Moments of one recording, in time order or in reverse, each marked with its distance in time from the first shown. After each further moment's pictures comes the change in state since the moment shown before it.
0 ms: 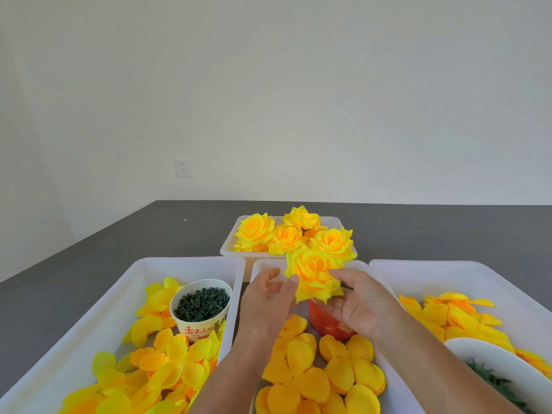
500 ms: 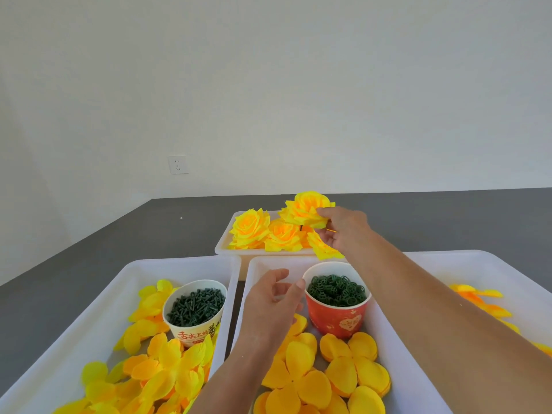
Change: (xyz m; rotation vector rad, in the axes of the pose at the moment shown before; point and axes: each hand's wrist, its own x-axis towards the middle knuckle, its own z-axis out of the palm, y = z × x) left_hand 0.002 -0.004 0.009 0.113 -0.052 0.016; right_hand 0.082 -0.070 0.037 -0.234 0.271 -0.213
